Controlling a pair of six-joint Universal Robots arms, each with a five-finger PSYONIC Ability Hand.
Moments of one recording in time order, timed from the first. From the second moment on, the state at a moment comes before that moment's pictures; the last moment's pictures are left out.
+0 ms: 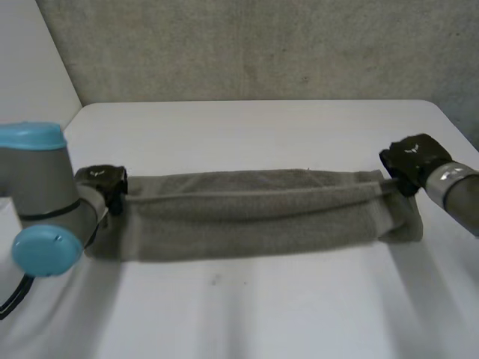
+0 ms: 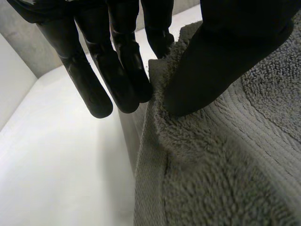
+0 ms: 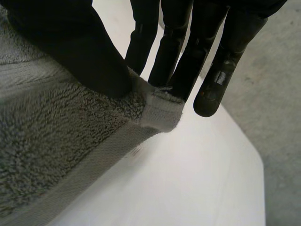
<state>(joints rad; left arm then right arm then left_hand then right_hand) 4.43 -2.17 -1.36 3.11 -1.71 3.30 1.68 -1.03 1.35 0.01 1.35 2.45 1.13 1.12 1.12 1.12 0.95 0.94 1.18 1.19 1.19 0.99</state>
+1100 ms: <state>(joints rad) 4.39 -1.89 -1.62 3.31 -1.67 3.20 1.62 -1.17 1.53 0.01 1.33 2.76 0.18 0.17 0.17 0.17 0.04 0.33 0.38 0.39 0.38 0.20</state>
